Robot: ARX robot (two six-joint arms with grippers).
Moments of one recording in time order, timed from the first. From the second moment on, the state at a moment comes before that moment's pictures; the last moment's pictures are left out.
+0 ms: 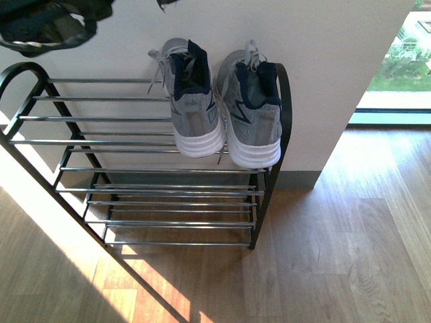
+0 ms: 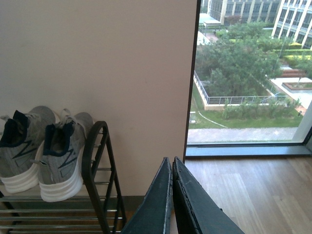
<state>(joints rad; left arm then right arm) -0.48 1.79 1.09 0.09 -0.39 -0.65 0.00 0.01 0.02 0.00 0.00 0.00</state>
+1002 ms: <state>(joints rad) -0.30 0.91 0.21 0.69 -0.29 -0.02 0.00 0.01 0.02 0.00 0.00 0.00</state>
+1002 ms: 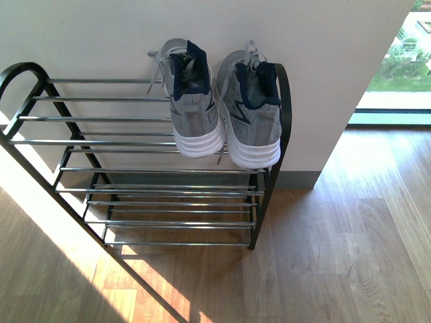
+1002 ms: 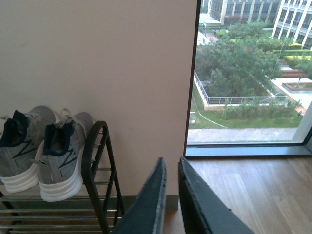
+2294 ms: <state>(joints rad) 0.00 0.23 0.01 0.23 0.00 -0.01 0.00 0.01 0.02 0.00 0.00 0.00</state>
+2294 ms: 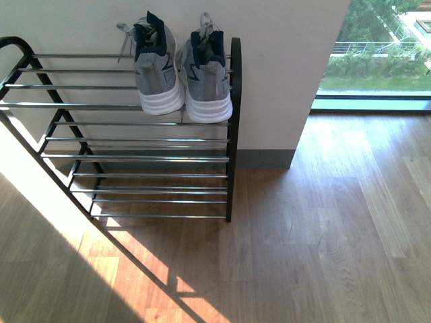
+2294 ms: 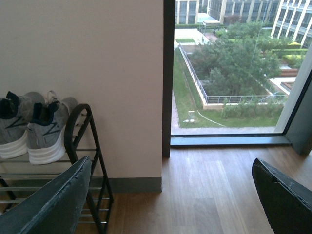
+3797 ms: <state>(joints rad) 0.00 0.02 0.01 0.00 0.00 -0.01 0.00 0.00 0.02 0.00 0.00 0.00</state>
